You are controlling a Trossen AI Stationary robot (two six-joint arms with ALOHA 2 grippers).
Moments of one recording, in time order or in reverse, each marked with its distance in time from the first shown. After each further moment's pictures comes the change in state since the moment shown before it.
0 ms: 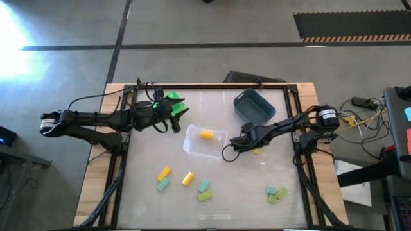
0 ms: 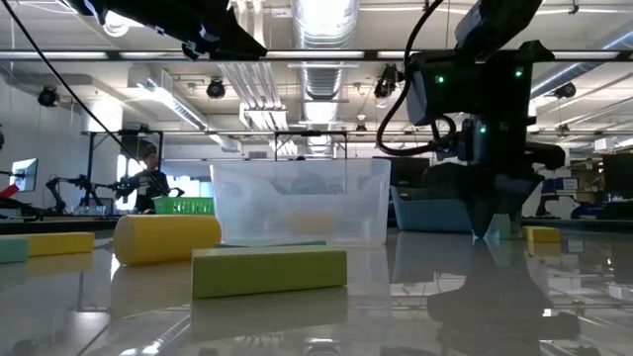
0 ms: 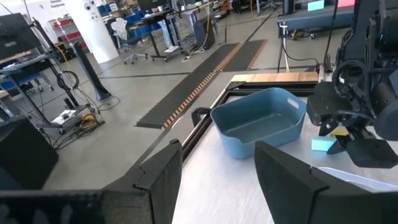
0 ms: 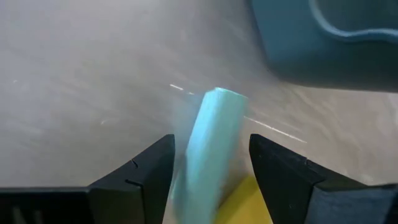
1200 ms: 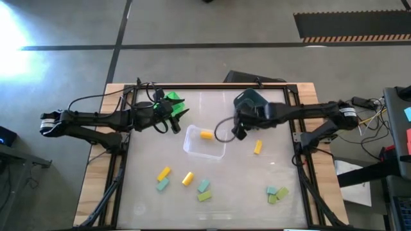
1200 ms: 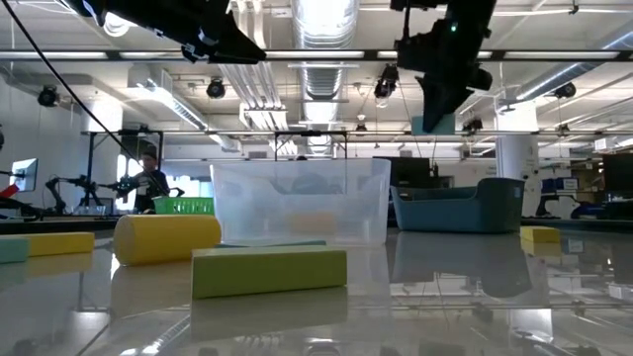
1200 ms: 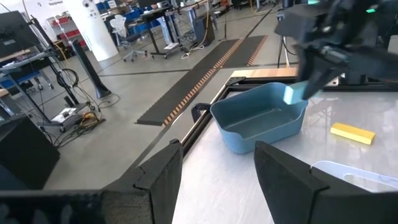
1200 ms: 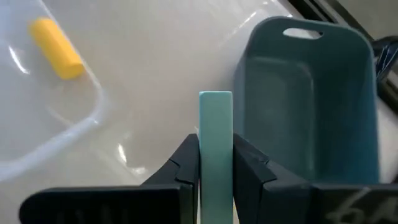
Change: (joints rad) left arm 0.000 -0.001 -0.007 -0.009 0.000 0.003; right arm -0.151 -0.250 0.307 -0.151 0.004 -0.618
